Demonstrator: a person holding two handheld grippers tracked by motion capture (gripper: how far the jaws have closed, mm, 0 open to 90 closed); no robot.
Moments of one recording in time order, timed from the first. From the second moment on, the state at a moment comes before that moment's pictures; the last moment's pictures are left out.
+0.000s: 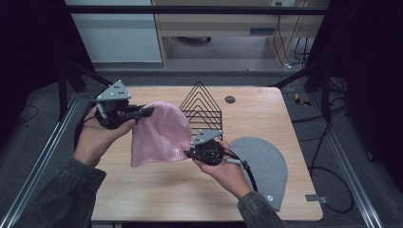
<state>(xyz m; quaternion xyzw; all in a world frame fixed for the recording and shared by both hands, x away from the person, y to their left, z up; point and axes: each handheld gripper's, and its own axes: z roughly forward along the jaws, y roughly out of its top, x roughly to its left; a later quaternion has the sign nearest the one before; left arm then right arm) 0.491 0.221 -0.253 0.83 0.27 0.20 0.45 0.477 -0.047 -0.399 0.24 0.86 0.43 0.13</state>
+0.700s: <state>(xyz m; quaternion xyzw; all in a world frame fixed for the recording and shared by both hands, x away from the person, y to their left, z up) 0.512 0.204 -0.207 0.82 0.26 0.24 0.46 0.496 -0.075 -0.335 0.24 0.86 0.43 0.16</state>
